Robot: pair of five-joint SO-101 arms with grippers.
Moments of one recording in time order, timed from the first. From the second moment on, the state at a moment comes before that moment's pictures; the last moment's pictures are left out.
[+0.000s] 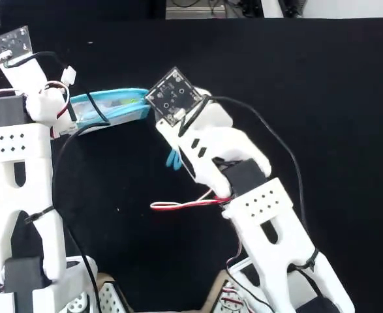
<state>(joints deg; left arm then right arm) -12.9 -16.7 1.3 85.7 12.4 -27.8 -38.5 36.5 29.8 24.3</state>
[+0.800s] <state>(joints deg) -12.9 -15.8 -1.0 85.7 12.4 -32.9 -39.8 22.8 36.0 22.8</state>
